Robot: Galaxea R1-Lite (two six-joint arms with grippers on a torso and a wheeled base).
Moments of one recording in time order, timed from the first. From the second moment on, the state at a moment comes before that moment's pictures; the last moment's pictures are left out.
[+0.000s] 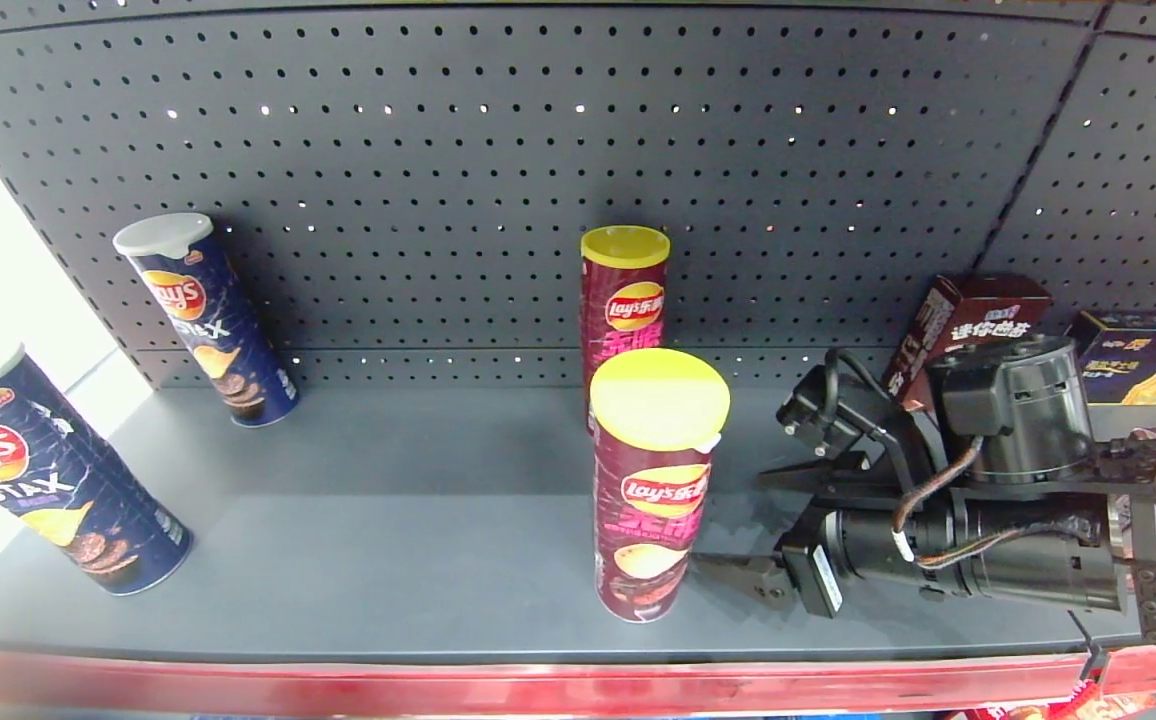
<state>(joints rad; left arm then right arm) 0.00 0.01 0.00 0.00 0.09 -0.03 0.67 1.60 -0.82 -0.29 0.12 -0.17</state>
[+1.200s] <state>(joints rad) 0.00 0.01 0.00 0.00 0.09 -0.03 0.66 1.58 -0.80 -0.29 0.12 -0.17</state>
